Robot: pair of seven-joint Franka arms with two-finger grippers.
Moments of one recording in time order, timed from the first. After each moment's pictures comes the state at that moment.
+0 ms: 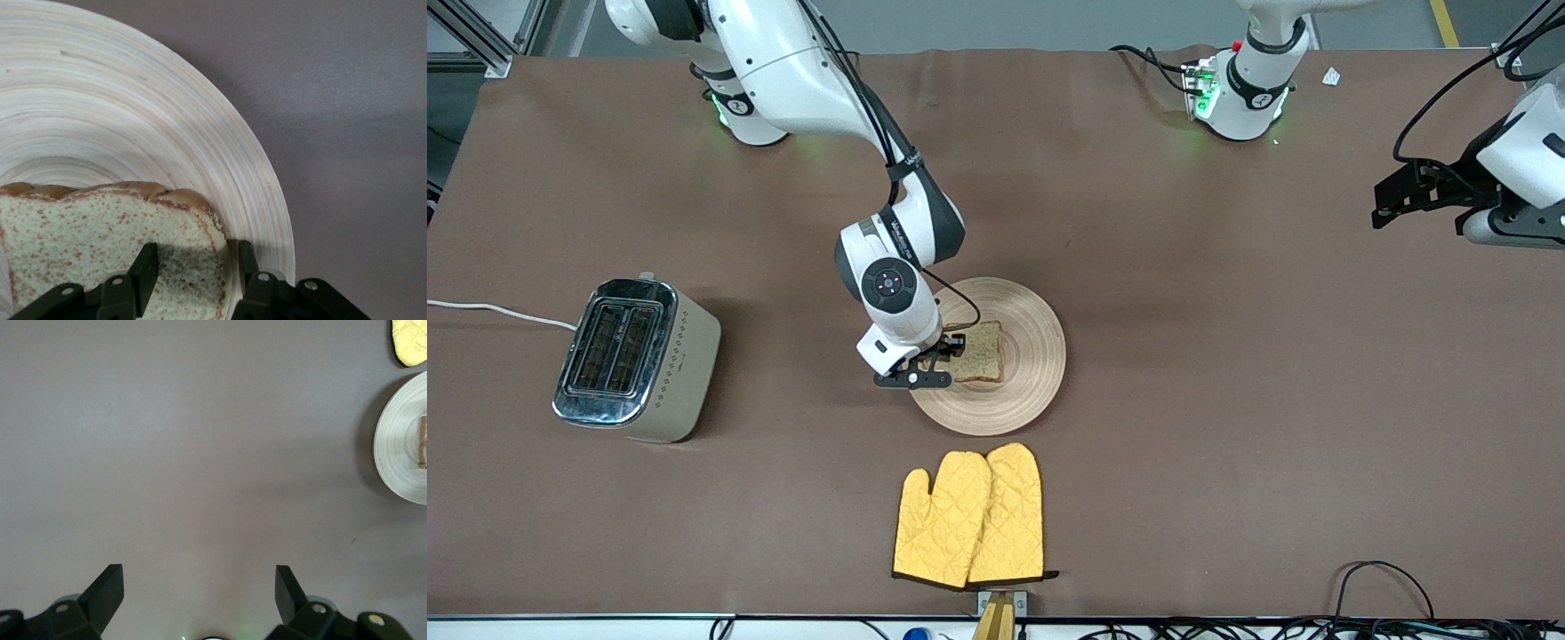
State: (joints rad) left arm 0.05 0.02 -0.16 -1.51 -0.01 1.48 0.00; right arm 0.81 0.74 -0.25 -1.58 0.26 2.29 0.48
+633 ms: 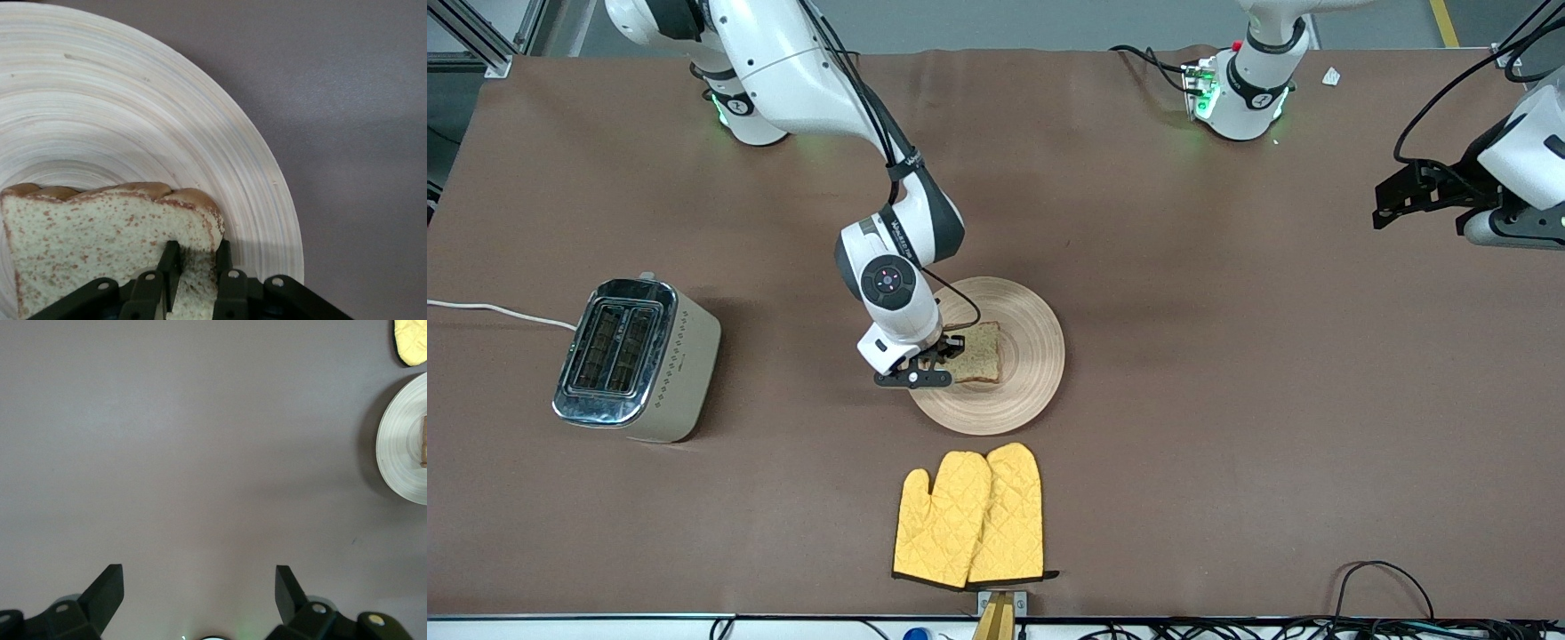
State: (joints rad) left arm 0.05 0.02 -0.16 -1.51 -0.01 1.48 0.00; right arm 0.81 0.74 -0.25 -1.59 0.26 2.31 0.48
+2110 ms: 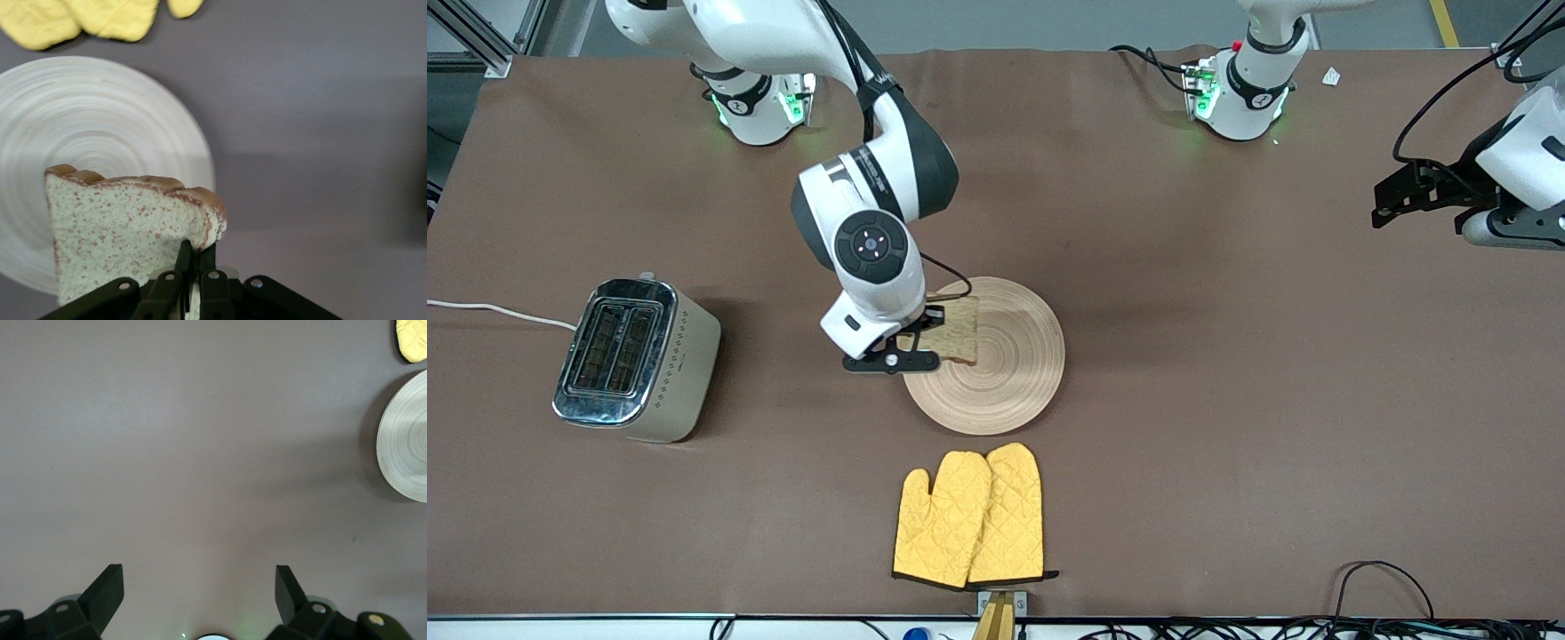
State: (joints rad) left arm 0.05 0.02 -0.16 -1.51 -0.01 1.47 0.00; right arm 0.82 0.62 -0.34 -1.25 0.10 1.69 0.48
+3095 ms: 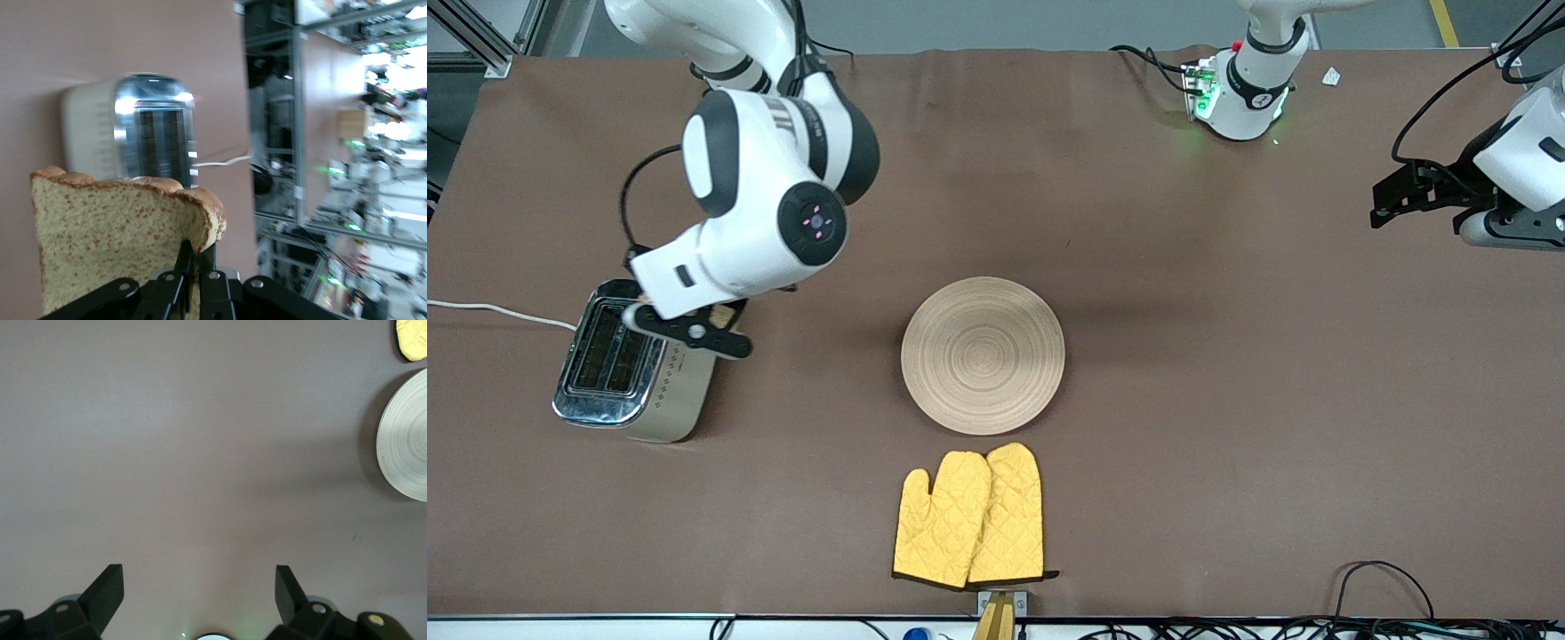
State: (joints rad) left arm 0.05 0.02 -0.16 -1.51 -0.01 1.47 0.00; right arm 0.75 0.50 -0.39 -1.24 -0.64 1.21 0.47
